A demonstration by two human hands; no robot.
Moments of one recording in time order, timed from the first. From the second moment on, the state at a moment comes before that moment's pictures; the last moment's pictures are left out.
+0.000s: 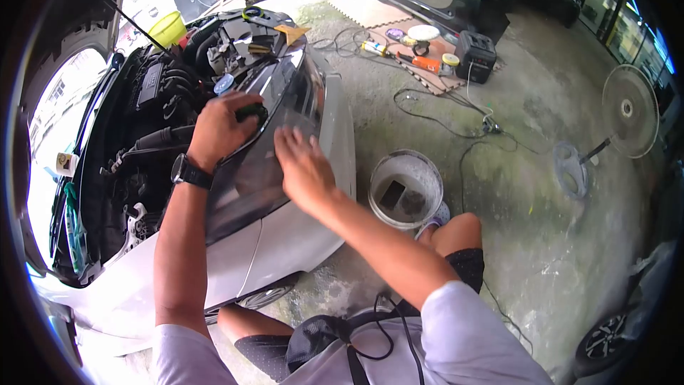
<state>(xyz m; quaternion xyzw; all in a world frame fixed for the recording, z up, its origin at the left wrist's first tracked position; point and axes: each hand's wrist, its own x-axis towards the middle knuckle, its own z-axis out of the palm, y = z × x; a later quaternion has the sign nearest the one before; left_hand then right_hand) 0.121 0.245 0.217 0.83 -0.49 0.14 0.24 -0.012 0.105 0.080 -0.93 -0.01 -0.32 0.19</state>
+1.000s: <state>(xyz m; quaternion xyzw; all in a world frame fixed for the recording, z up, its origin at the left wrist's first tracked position) 0.104 0.256 0.231 0.81 -0.57 0.07 0.12 0.018 0.081 0.079 -0.90 -0.01 -0.33 0.29</state>
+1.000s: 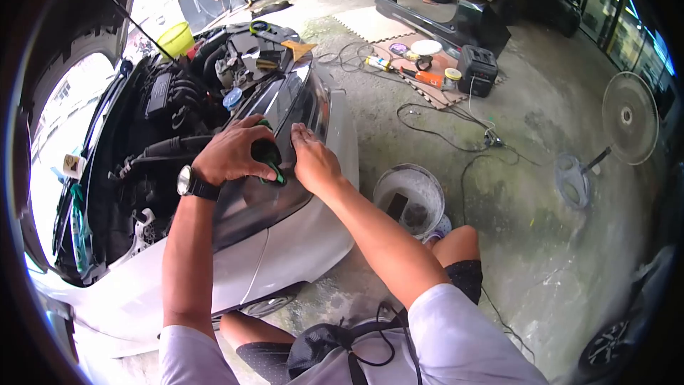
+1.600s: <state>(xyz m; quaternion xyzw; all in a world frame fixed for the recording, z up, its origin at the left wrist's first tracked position) 0.113 0.247 0.227 0.86 -0.49 0.05 0.16 -0.034 0.121 0.079 -0.90 -0.06 -0.34 0.26</state>
